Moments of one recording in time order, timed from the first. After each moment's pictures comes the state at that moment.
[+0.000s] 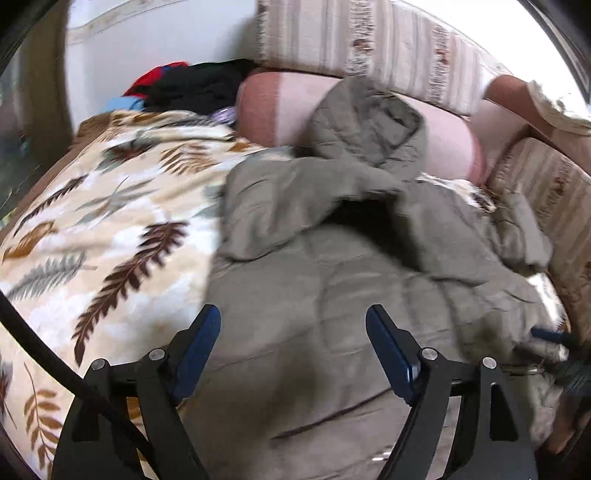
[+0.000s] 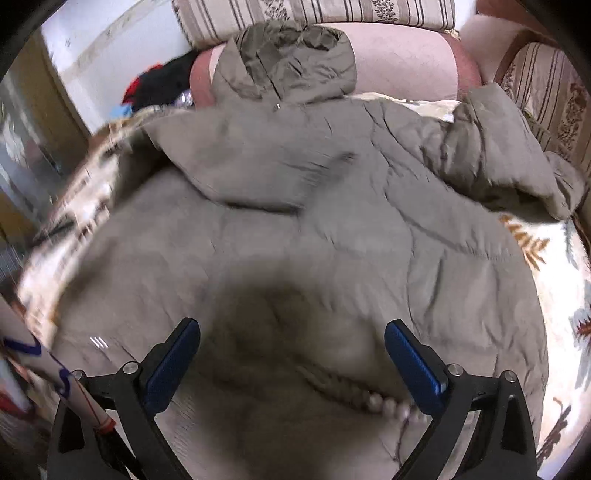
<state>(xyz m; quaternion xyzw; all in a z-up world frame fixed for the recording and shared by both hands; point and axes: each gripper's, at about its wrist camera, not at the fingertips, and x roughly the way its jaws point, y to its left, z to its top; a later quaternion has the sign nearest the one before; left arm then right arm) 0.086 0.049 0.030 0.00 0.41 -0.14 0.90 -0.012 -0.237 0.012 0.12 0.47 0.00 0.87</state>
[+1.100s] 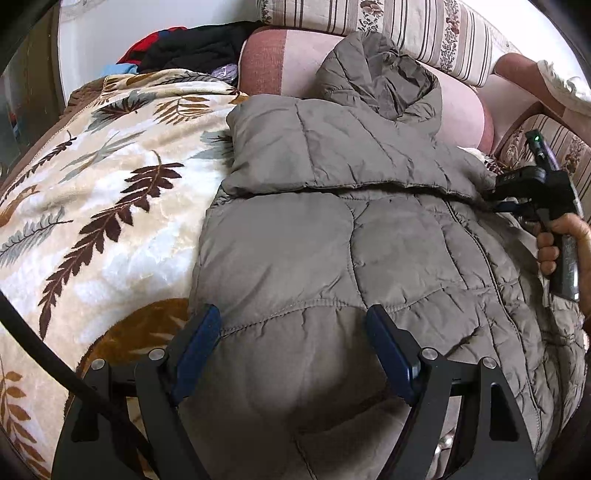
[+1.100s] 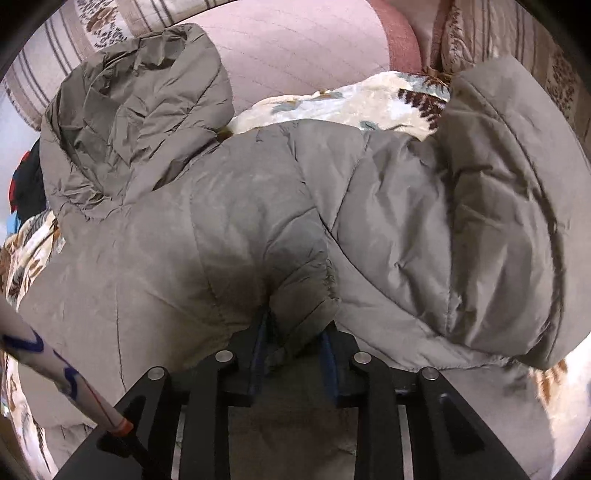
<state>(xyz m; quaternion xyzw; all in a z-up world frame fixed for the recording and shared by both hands) 0.096 0.052 -0.028 0.01 0.45 -0.15 0.88 0.172 -0.328 -0.021 0.21 0.48 -0.17 0.83</state>
